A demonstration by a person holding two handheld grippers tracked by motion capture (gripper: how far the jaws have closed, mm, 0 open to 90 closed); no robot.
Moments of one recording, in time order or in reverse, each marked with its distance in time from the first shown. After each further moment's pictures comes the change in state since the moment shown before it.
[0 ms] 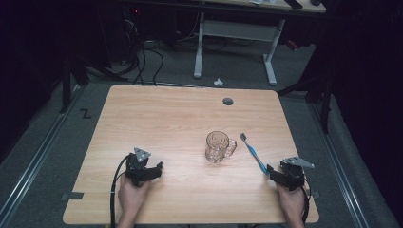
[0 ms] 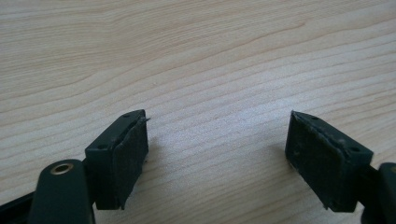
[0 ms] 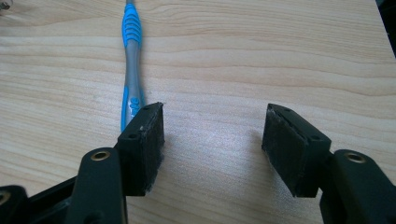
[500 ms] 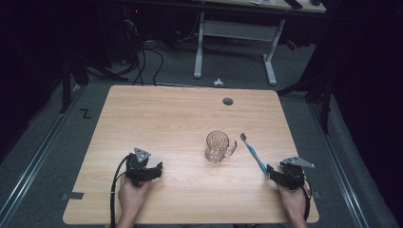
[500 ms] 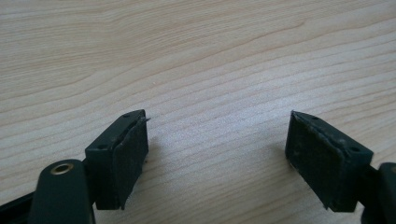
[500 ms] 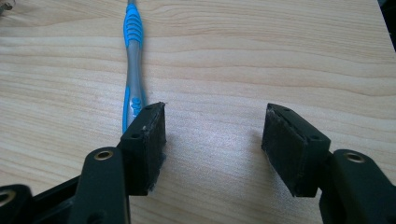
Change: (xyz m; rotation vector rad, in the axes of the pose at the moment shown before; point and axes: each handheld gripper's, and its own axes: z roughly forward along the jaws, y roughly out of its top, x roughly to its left) left arm 0.000 0.000 0.000 0.001 0.000 0.000; right arm 0.000 0.000 0.000 0.000 0.006 0.001
